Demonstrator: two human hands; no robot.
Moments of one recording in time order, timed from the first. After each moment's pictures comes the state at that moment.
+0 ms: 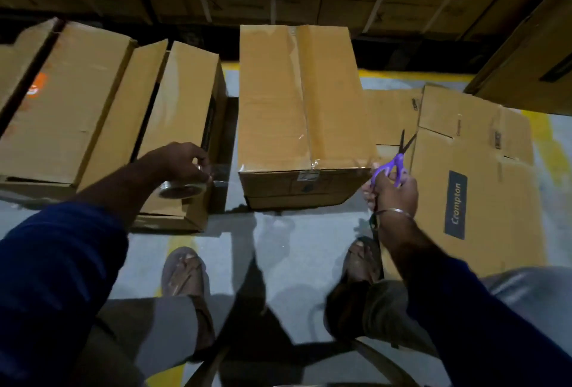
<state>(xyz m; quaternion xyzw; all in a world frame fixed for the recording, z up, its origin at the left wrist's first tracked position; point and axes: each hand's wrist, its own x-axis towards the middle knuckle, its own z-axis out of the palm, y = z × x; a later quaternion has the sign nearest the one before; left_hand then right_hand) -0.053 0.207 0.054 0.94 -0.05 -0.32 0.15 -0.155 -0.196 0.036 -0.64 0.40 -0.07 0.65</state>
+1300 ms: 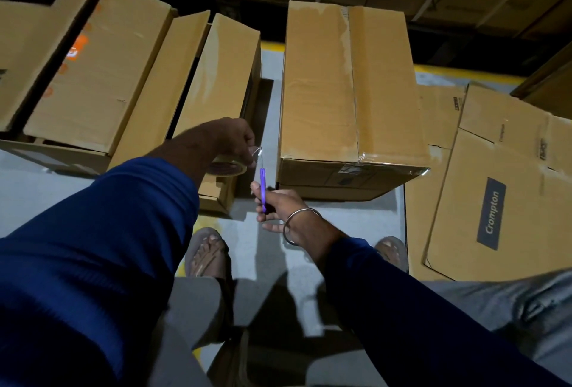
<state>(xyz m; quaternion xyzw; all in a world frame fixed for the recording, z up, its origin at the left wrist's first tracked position) -0.045 0.193 0.053 0.91 -0.01 -0.37 0.17 -0.164 0.032 -0.004 -0.61 0.23 0.42 0.63</state>
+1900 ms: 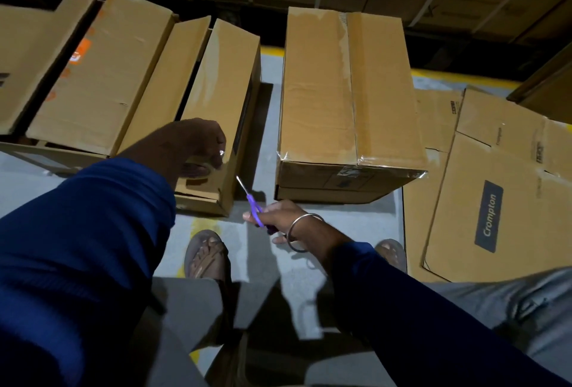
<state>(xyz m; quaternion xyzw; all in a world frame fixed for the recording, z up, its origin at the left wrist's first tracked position) -0.049 0.233 0.071 0.92 0.03 -0.39 0.09 -0.172 0.022 0.001 -0.71 0.14 0.46 0.51</state>
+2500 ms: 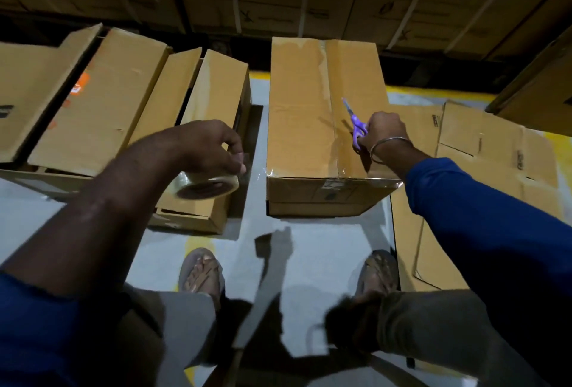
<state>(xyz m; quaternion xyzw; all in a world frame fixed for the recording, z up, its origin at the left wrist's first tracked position) -0.096 0.186 0.184 0.92 -0.03 -0.31 0.25 -0.005 -0.152 0.071 -0.98 0.14 0.08 0.07</state>
